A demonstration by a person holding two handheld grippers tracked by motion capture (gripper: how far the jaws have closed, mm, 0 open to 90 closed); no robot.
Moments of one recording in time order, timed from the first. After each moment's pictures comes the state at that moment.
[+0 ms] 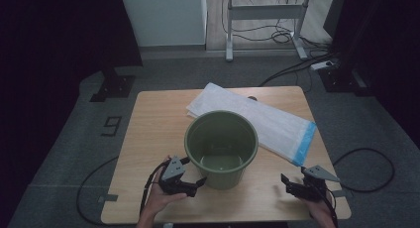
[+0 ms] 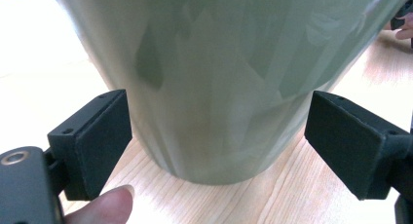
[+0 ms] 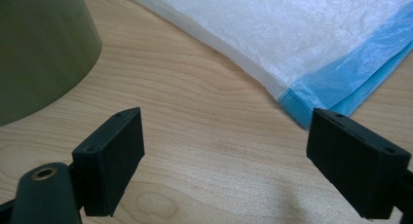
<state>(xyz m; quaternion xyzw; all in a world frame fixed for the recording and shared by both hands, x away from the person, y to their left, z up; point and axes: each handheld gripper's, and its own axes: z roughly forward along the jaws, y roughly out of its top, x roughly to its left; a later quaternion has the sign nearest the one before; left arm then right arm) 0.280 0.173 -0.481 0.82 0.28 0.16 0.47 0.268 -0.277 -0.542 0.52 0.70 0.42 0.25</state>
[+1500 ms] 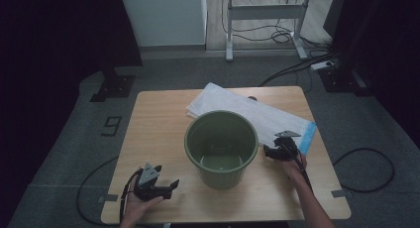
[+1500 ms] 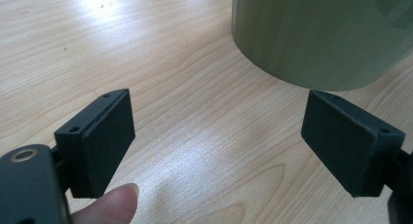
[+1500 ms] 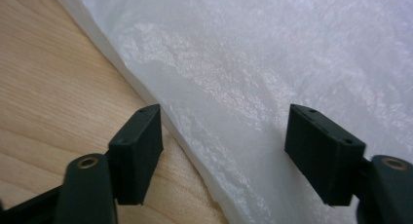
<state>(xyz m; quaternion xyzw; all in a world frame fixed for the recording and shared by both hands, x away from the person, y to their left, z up) 0.275 0.243 -0.516 0.81 0.39 0.19 0.40 0.404 -0.227 -0.549 0.54 0.74 0.33 0.24</state>
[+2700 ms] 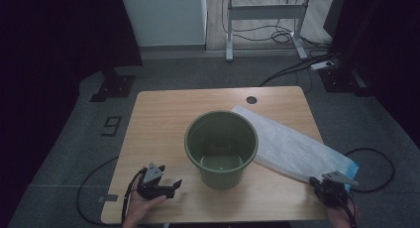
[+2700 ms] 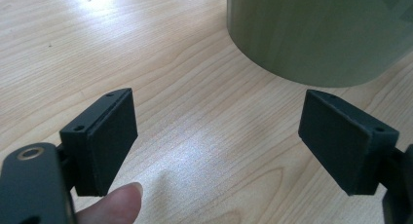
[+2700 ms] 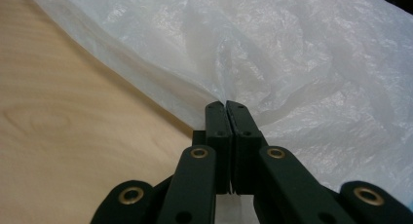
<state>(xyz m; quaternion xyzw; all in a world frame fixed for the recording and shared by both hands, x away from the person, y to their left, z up) 0.279 0.233 -0.519 0.82 0.38 0.18 0.39 0.248 -0.329 -0.545 0.57 0.71 0.33 0.26</state>
